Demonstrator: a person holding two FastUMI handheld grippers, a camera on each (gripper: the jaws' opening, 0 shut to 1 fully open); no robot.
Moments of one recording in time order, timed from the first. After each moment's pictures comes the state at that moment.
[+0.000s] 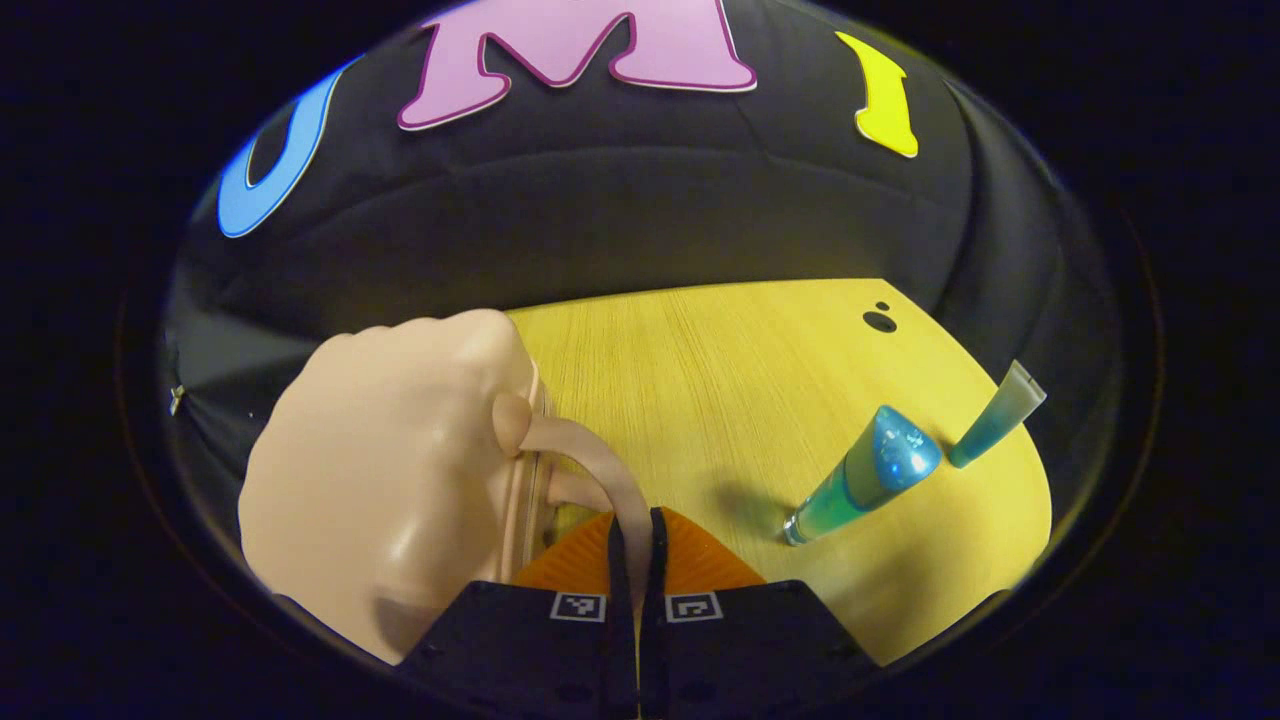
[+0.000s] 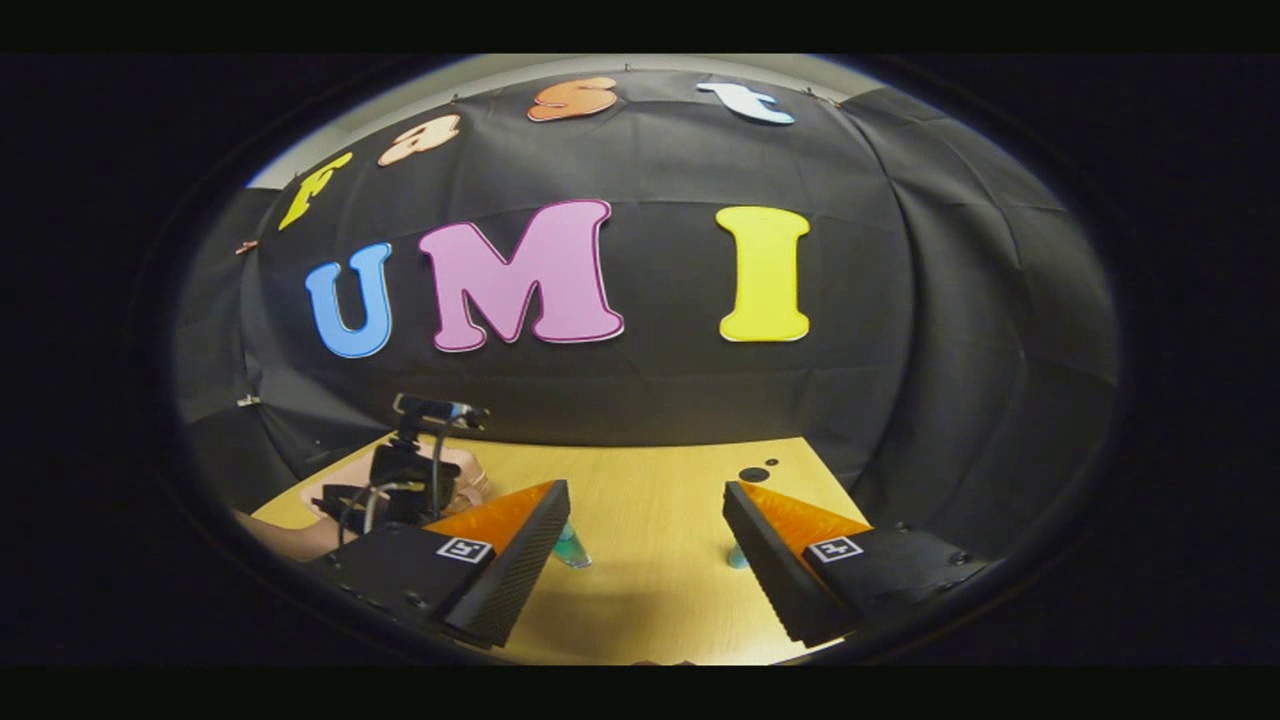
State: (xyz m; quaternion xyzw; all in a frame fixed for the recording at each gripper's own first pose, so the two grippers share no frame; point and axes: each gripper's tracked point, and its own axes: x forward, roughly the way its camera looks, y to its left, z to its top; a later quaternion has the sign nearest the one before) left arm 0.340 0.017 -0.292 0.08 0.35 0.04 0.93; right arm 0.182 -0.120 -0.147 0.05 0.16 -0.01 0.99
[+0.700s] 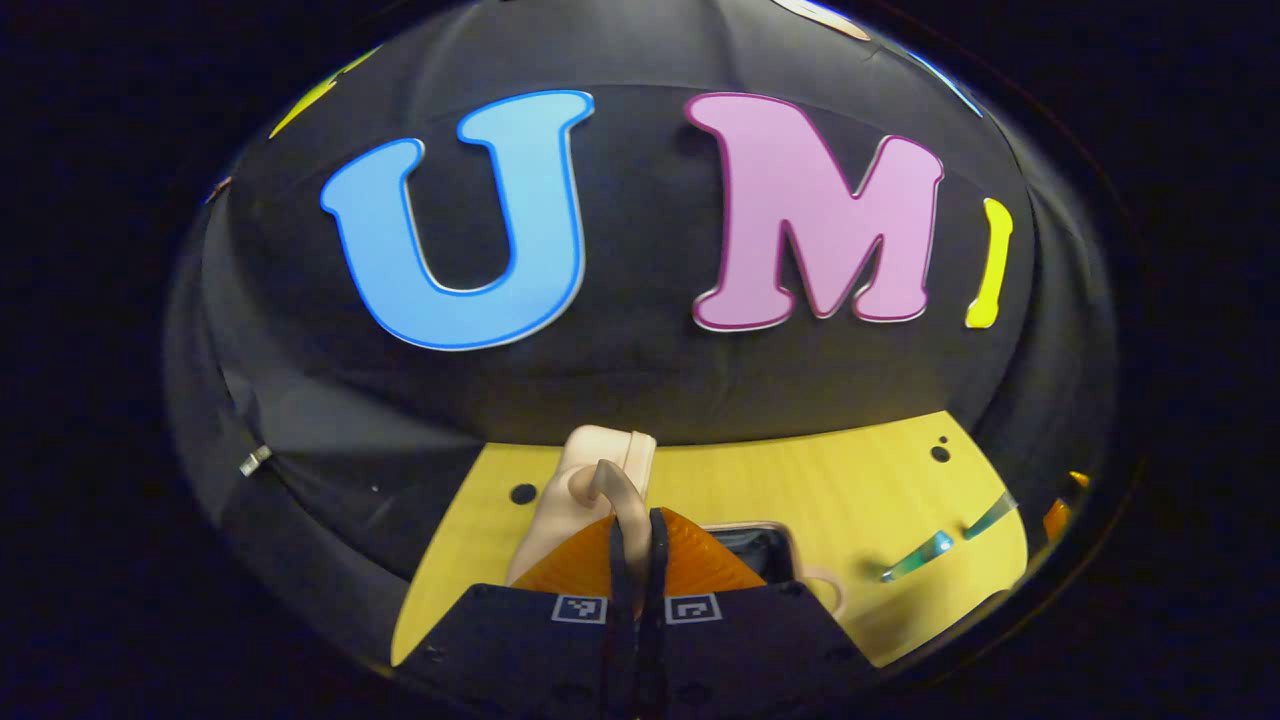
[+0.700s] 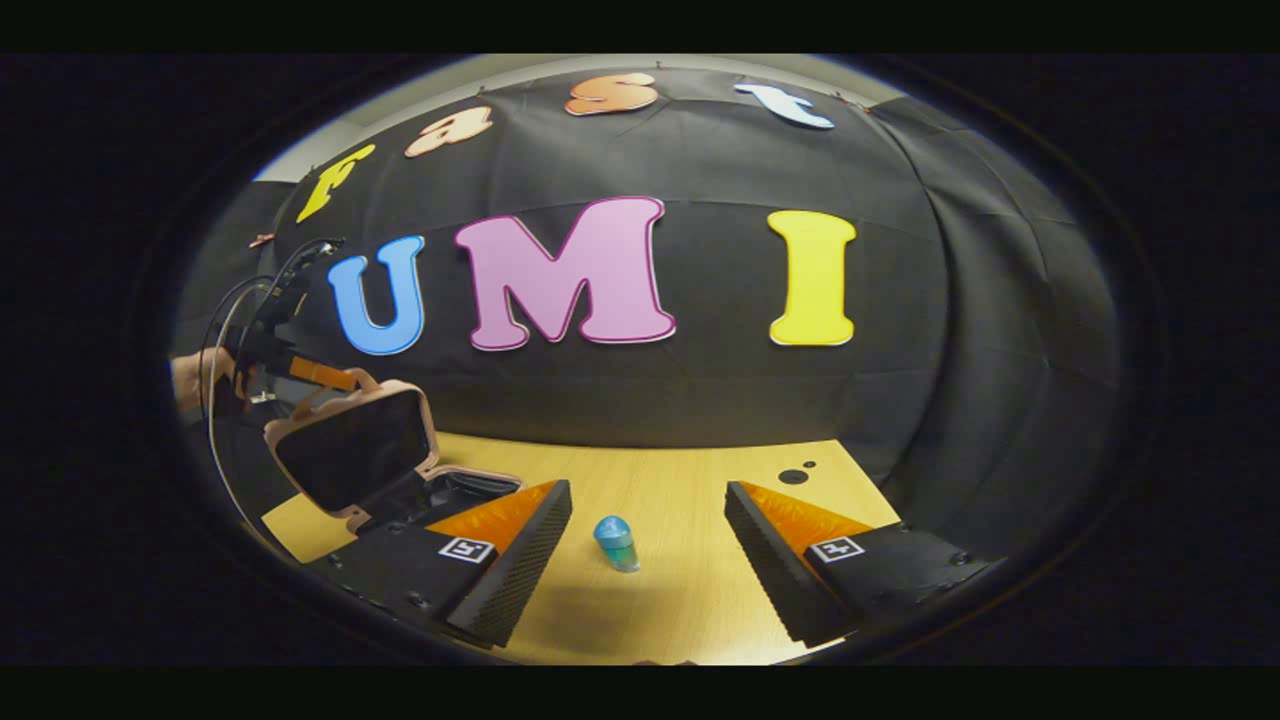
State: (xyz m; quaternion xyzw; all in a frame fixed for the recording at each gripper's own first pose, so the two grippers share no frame) left arm 0.314 0.276 -0.021 0.10 0.24 0.13 0.96; right arm 0.190 -0.054 -0.139 0.03 0.16 0.01 0.99
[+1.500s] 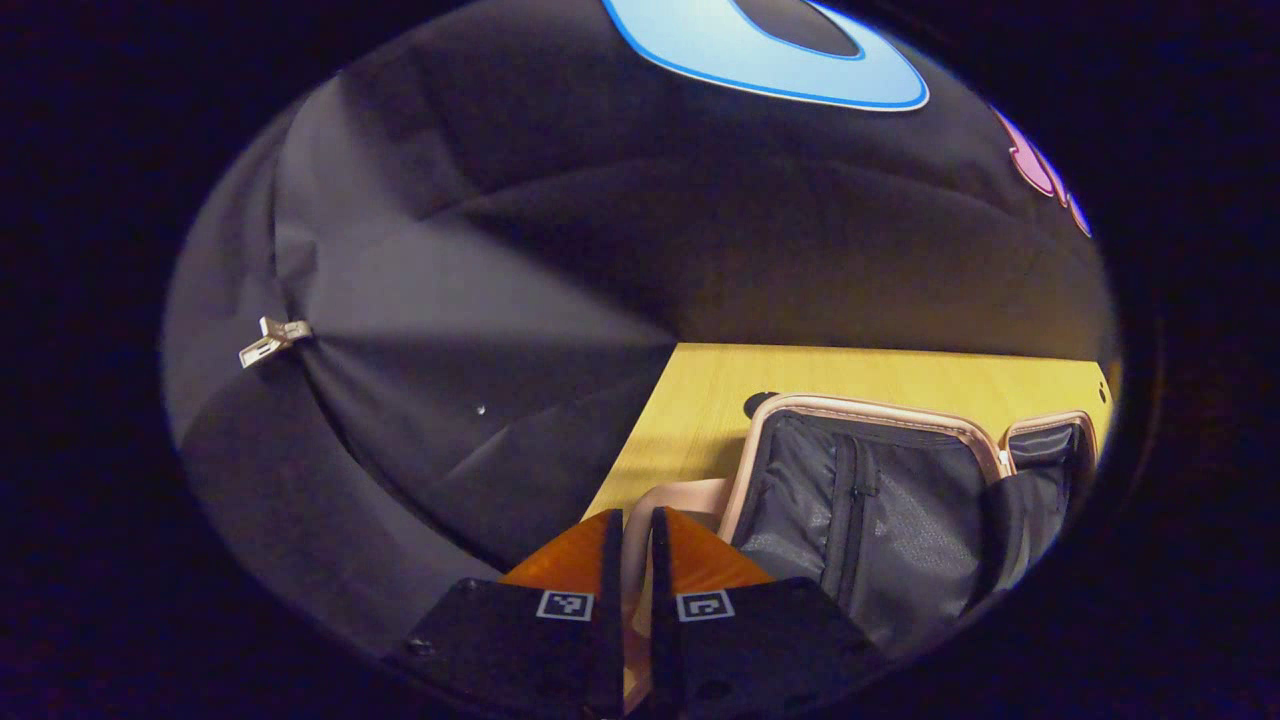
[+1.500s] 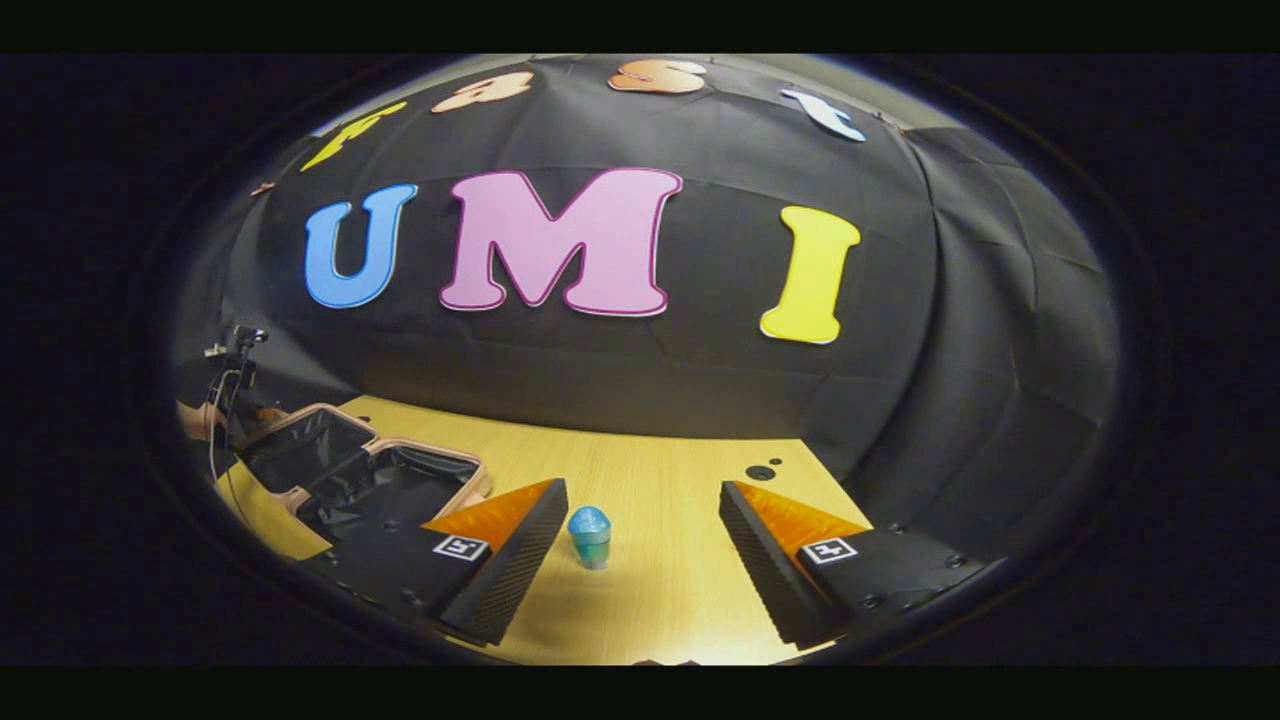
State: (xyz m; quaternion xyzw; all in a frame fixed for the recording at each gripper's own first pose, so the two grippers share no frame) left arm 0.325 0.570 -0.168 0.07 0.25 0.30 0.92; right arm 0.208 -0.047 -0.173 -0.05 0.17 -0.05 0.98
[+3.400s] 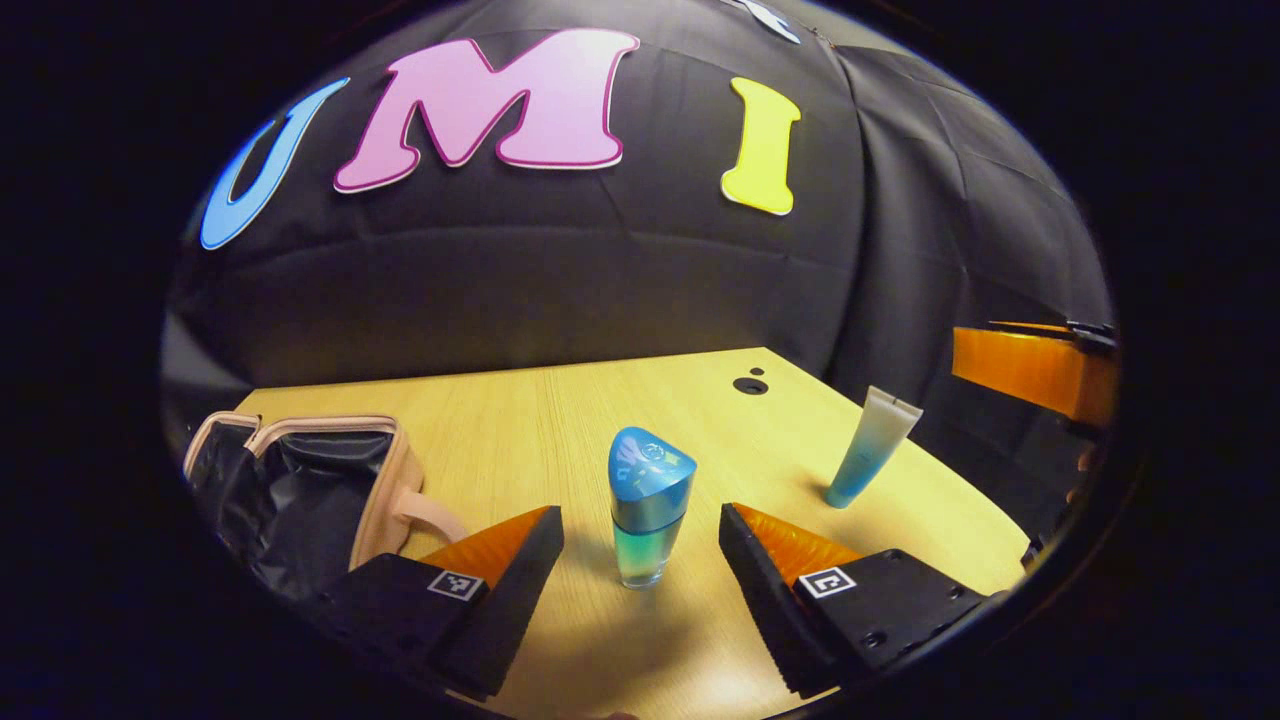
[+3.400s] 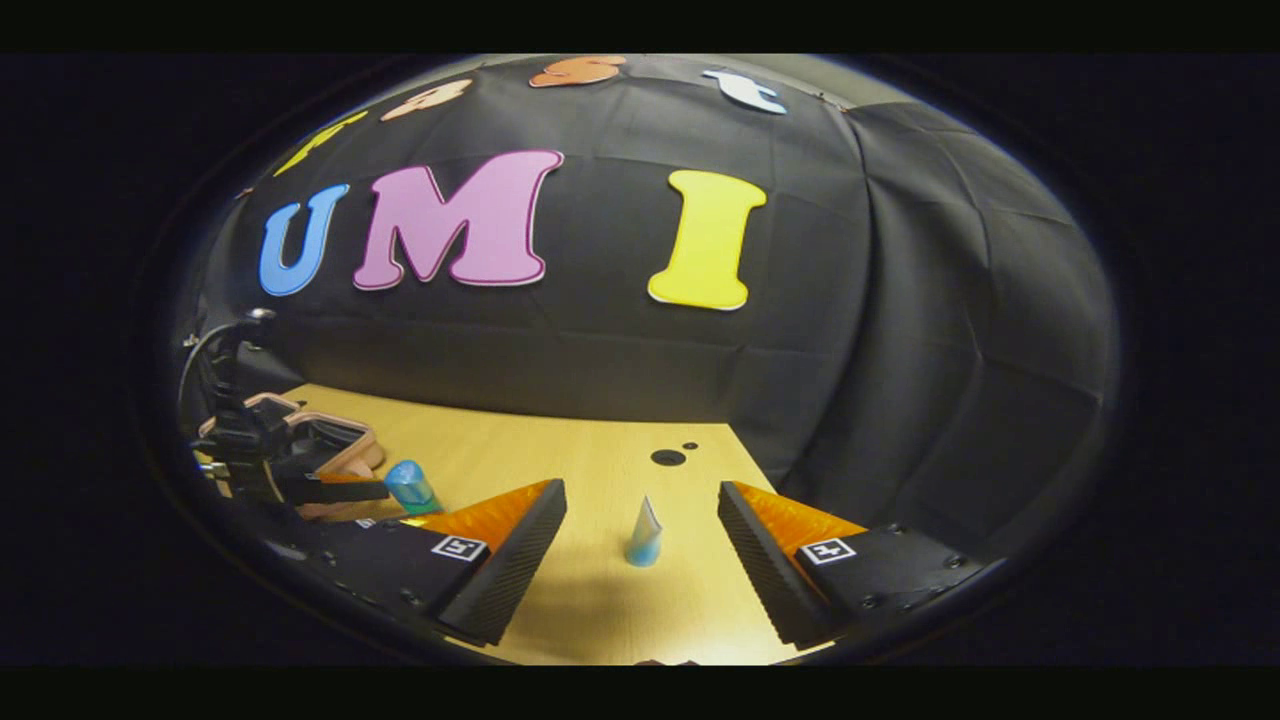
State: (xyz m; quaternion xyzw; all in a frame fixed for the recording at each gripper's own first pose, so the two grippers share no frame) left arm 0.355 -0.135 -0.249 0.08 0.23 -0.08 0.97; right arm 0.200 -0.208 -0.239 -0.03 0.18 -0.10 0.98
